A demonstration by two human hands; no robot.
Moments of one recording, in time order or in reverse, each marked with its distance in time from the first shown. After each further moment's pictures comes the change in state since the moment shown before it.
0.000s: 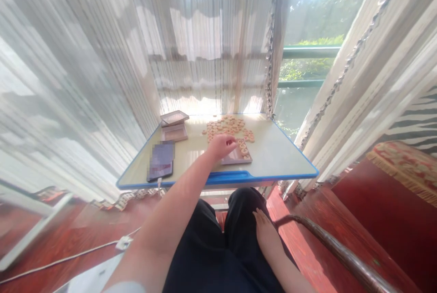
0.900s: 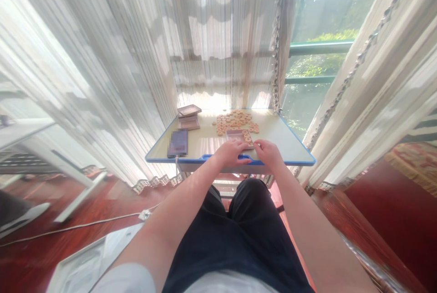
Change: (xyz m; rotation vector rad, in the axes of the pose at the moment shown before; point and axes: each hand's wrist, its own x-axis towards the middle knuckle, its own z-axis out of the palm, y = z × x) left_hand -0.063 0.041 0.007 0.317 -0.208 0.294; right_hand 0.194 -0.049 -0.148 0.181 0.109 -0.117
